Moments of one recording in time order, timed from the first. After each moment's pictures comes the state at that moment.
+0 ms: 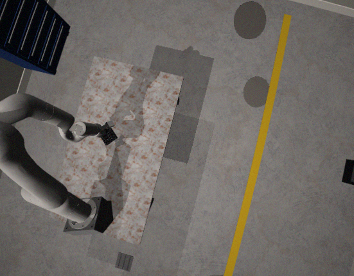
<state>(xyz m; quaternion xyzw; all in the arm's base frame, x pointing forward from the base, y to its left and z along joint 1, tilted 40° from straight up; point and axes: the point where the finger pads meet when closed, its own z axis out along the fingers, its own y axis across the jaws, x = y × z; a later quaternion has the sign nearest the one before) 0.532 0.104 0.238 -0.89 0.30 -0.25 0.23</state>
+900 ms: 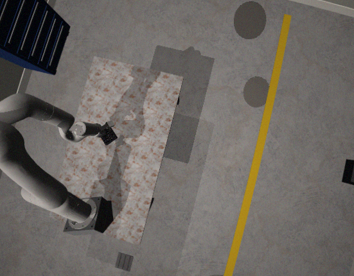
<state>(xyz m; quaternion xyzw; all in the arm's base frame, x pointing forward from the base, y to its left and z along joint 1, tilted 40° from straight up) 0.532 0.104 0.238 -0.89 0.30 -0.25 0.23</state>
